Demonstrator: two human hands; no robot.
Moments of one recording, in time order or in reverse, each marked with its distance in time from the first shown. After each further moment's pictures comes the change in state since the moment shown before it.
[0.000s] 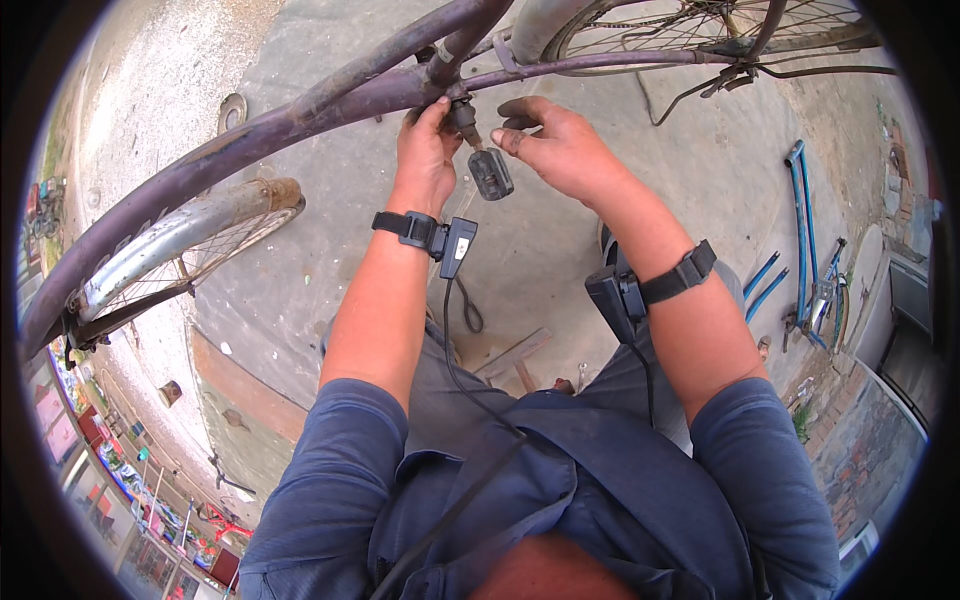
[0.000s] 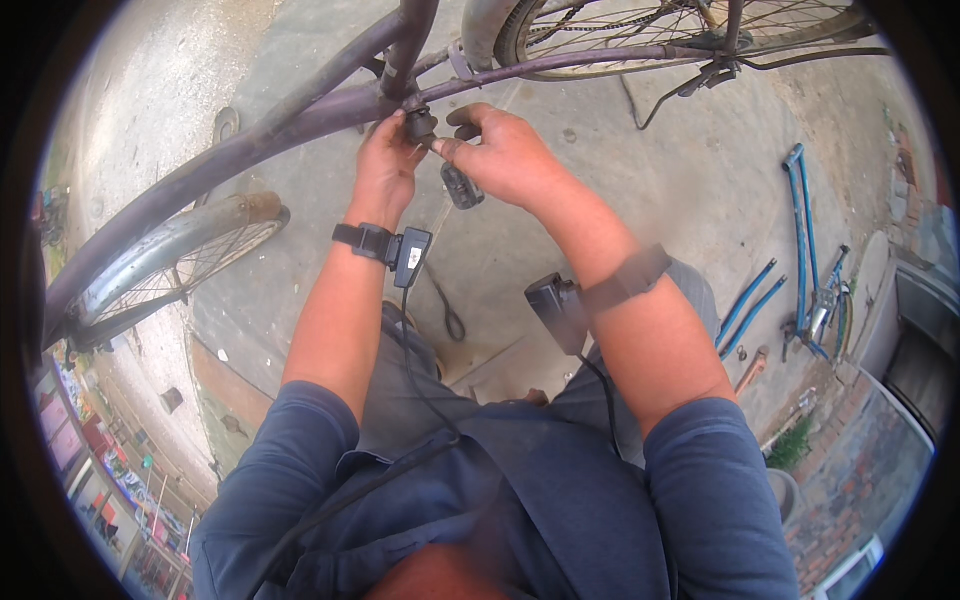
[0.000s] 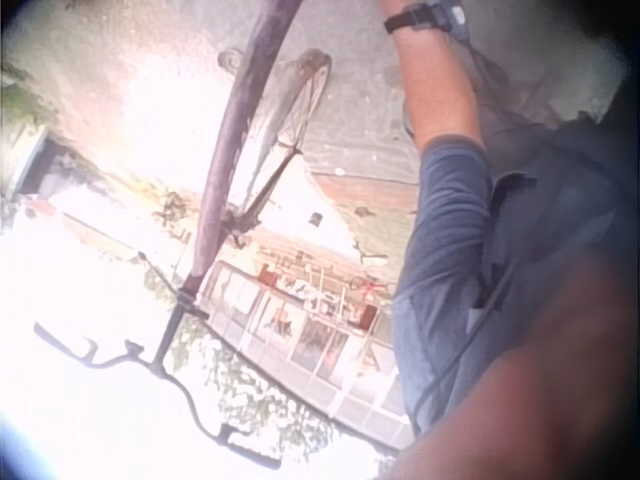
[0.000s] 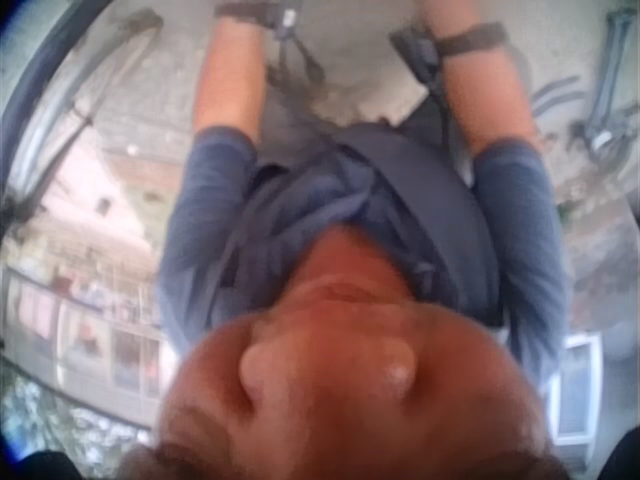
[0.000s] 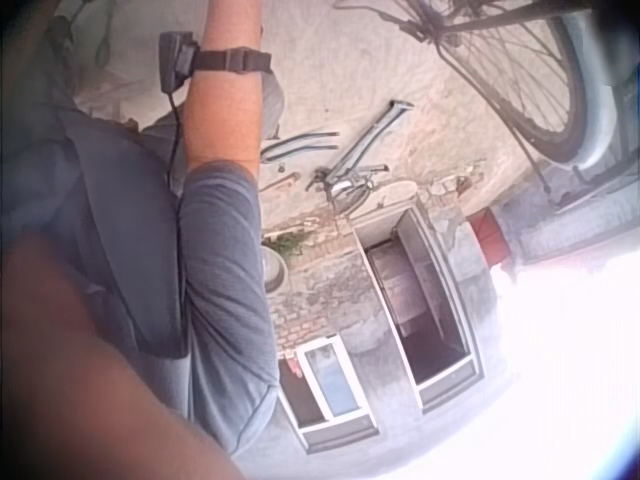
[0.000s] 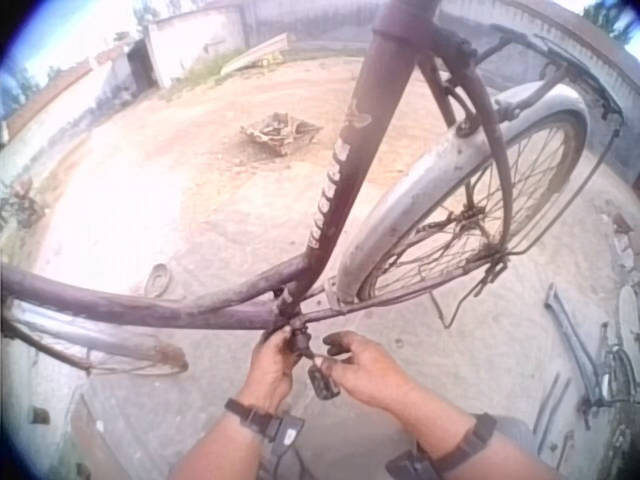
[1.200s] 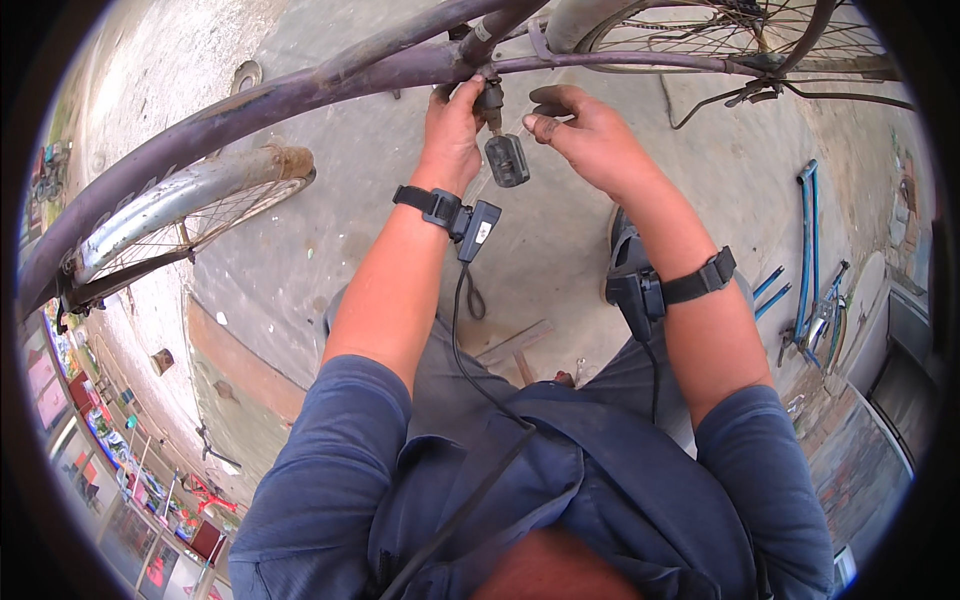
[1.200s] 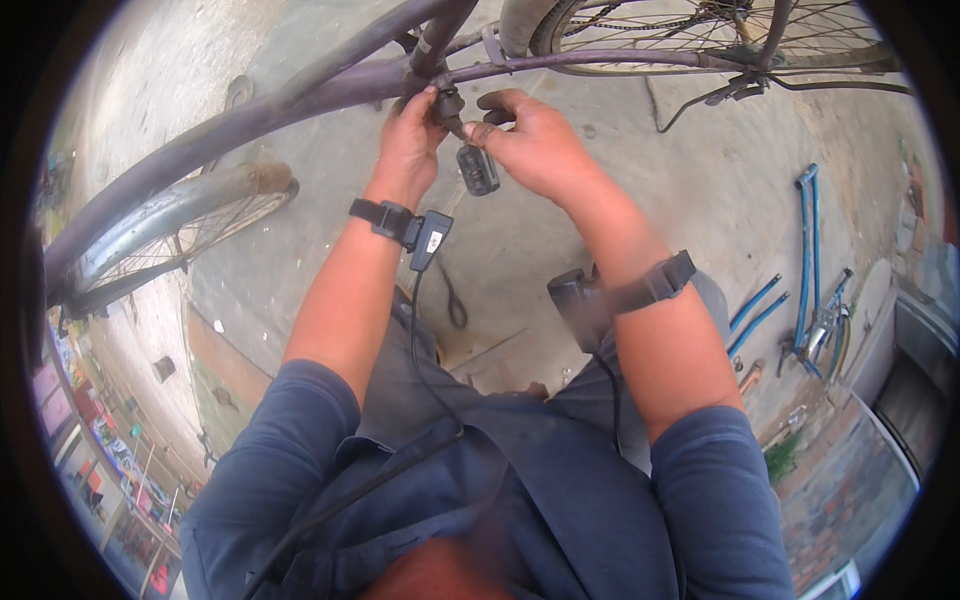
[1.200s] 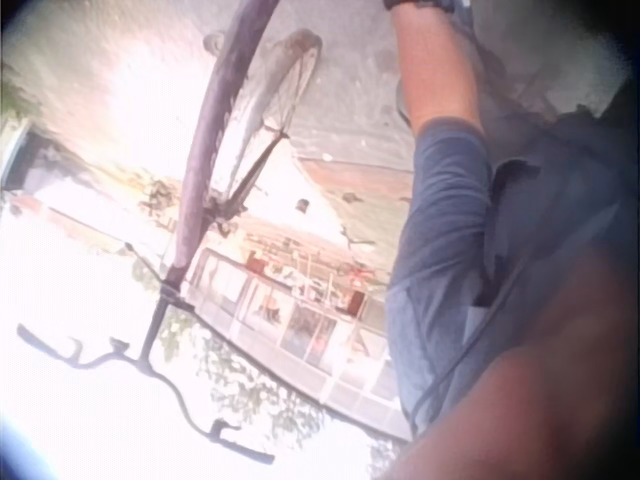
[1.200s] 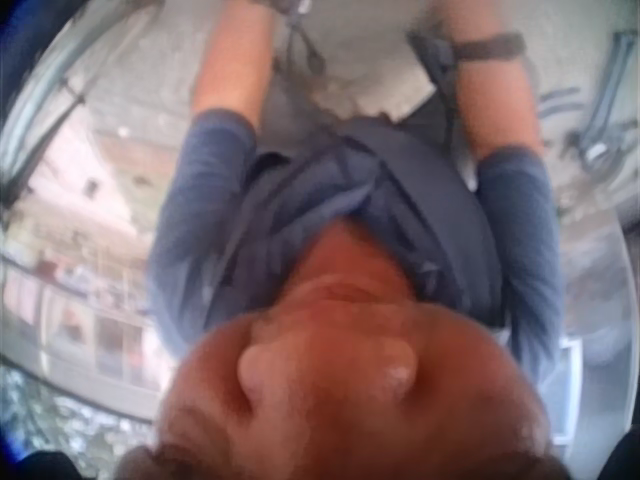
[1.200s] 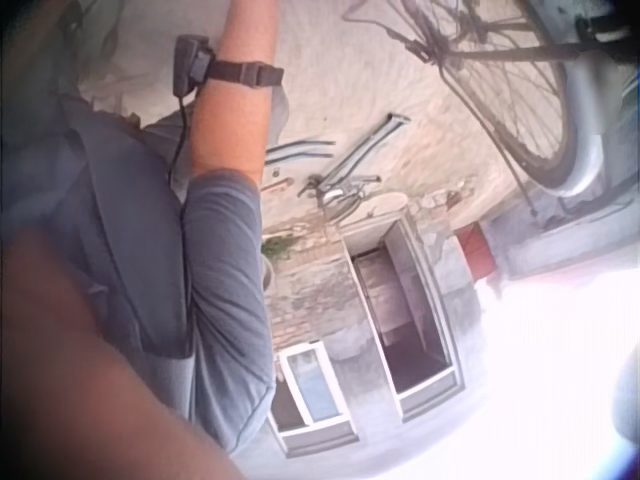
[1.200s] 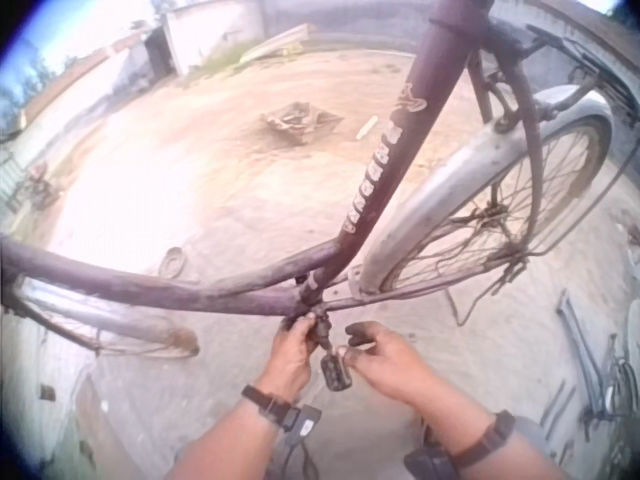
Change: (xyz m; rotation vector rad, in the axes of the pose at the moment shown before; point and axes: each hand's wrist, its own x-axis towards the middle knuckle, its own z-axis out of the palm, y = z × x) left_hand 0.002 -0.007 0.003 -0.003 0.037 0.065; right_hand -0.003 -0.002 -0.003 0.032 -0.026 0.010
